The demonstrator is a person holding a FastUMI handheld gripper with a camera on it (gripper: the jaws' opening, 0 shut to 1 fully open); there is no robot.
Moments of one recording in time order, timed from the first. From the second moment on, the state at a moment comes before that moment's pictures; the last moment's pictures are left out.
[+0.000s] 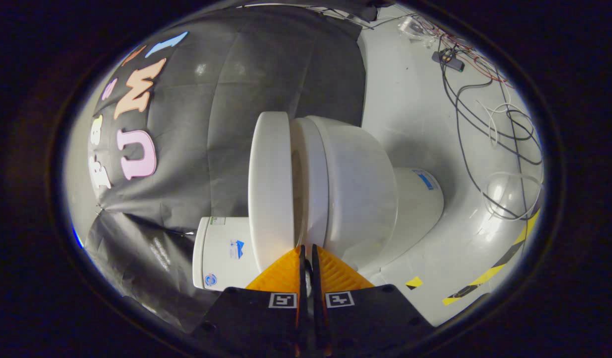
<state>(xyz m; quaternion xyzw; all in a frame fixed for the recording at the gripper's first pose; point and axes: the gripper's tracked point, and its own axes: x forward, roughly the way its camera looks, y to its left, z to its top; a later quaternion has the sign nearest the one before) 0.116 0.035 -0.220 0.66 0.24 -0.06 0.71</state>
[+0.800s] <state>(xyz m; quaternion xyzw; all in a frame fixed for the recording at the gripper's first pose) 0.121 0.034 -0.178 0.51 0.23 -0.05 0.82</state>
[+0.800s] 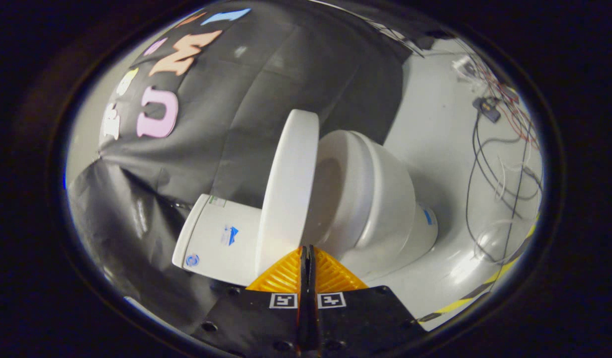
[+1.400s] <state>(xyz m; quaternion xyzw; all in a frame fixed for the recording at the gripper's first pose) 0.137 0.047 -0.107 0.45 0.22 -0.02 0.87</state>
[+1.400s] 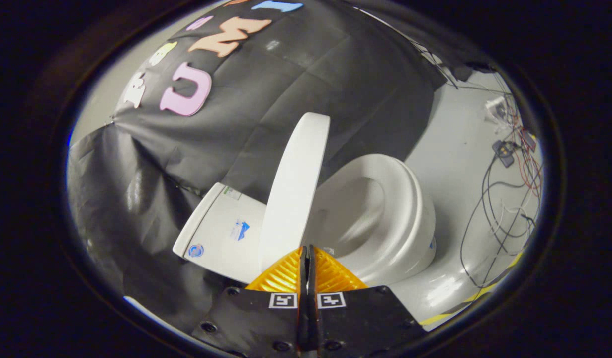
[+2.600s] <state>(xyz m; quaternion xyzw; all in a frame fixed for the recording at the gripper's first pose) 0.149 0.059 -0.068 0.36 0.21 -0.05 0.91</state>
